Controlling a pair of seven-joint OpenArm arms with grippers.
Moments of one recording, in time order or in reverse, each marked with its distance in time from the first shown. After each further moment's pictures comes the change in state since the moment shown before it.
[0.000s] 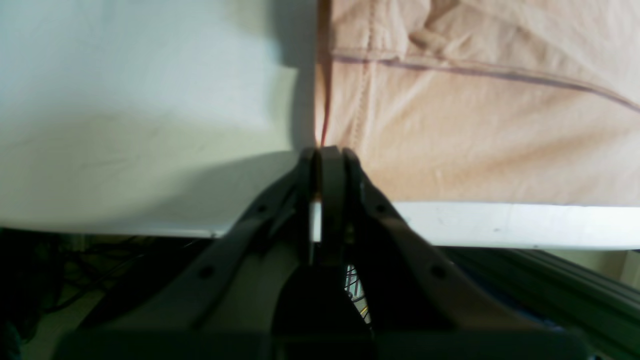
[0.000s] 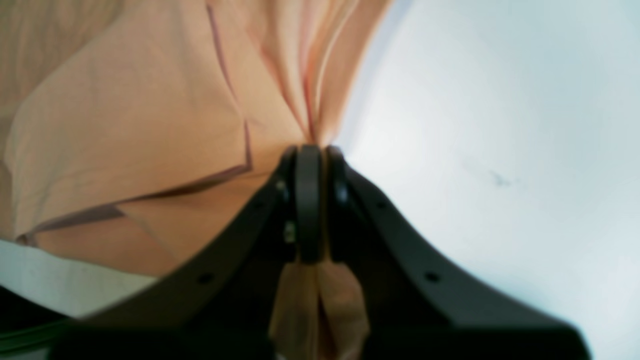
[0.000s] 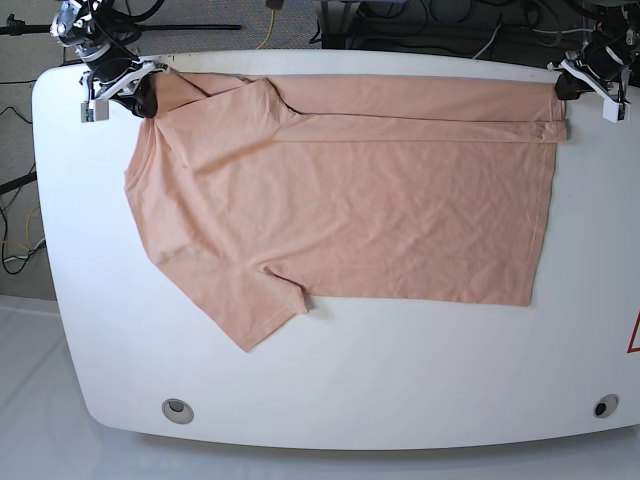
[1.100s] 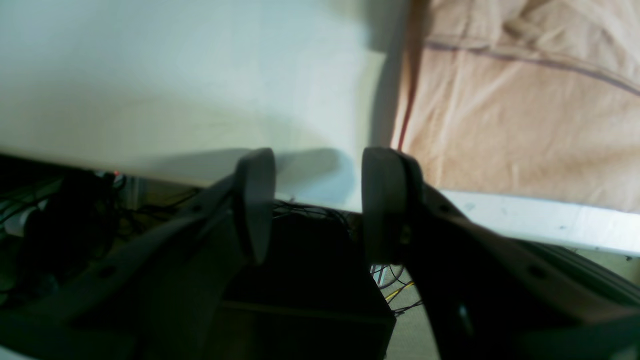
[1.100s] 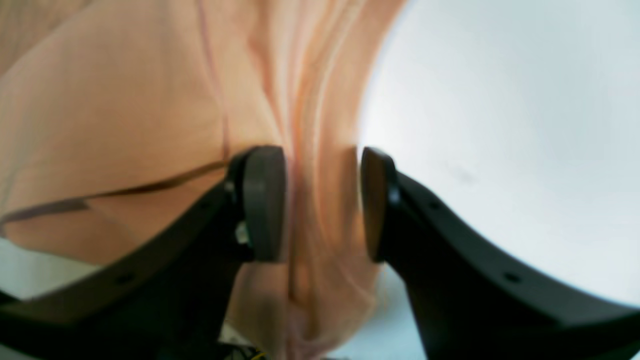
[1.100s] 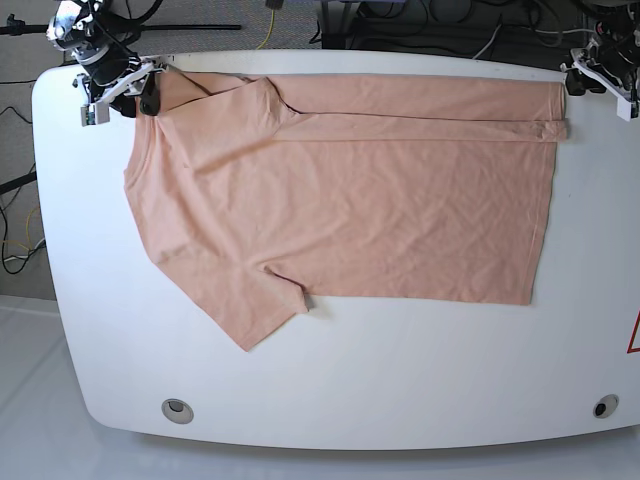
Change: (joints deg) left arm 0.0 0.2 -4.9 3.6 3.1 1.7 3.7; right arm 0.0 -0.4 1.1 4.5 -3.5 0.1 -2.9
